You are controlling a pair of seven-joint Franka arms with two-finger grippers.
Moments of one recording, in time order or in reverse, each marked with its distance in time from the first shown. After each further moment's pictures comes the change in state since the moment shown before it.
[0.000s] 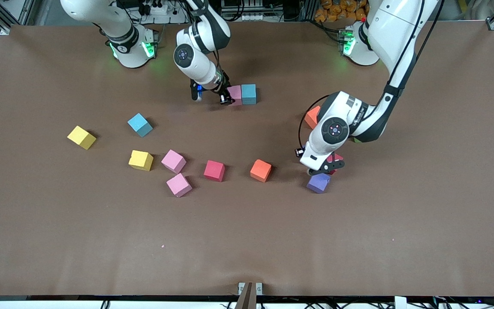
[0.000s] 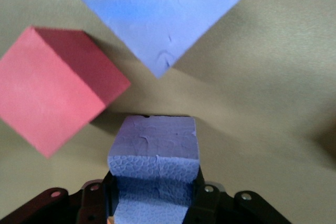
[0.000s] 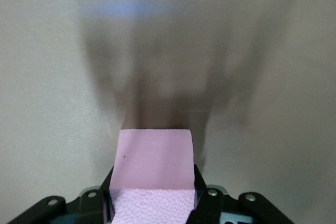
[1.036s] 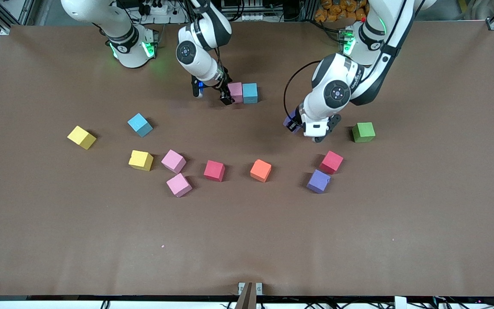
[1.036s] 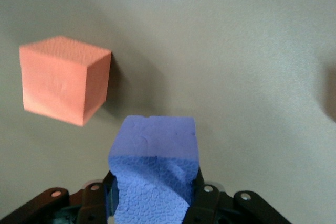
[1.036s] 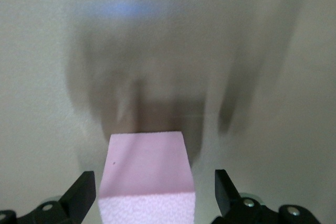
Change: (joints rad) left arm -0.109 -0.248 -0.010 -0.247 -0.334 0.030 -0.459; right arm 0.025 -0.008 -0.001 -0.014 0.011 0.009 0.004
